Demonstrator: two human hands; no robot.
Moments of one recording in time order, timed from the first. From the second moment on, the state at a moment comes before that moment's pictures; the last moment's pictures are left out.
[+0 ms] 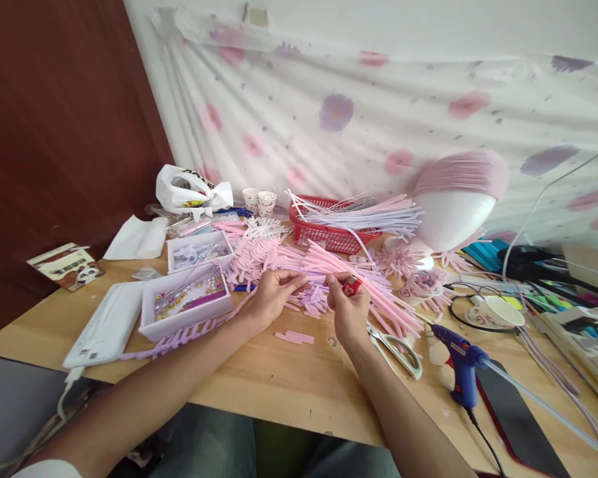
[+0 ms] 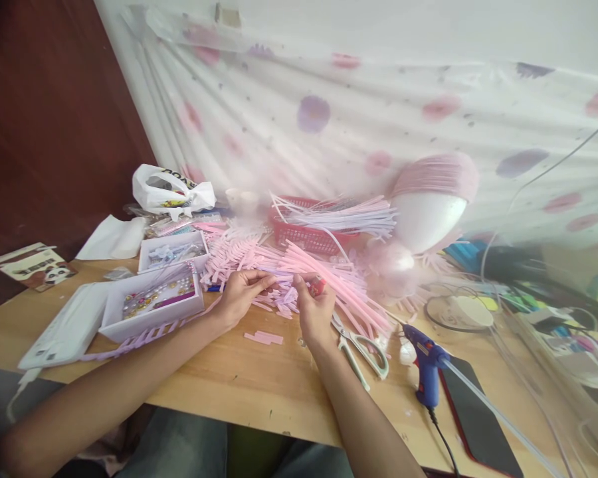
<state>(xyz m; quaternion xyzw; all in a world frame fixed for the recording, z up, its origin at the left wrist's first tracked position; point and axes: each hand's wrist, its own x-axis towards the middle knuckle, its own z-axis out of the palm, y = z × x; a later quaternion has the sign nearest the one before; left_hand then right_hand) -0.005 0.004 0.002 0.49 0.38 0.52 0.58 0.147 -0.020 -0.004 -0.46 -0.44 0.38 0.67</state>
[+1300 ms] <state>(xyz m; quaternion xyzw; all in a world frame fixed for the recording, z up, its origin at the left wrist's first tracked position) -0.025 -0.016 0.018 0.93 0.27 0.08 0.25 0.189 -0.006 0.015 -0.59 -0.57 0.30 0.49</state>
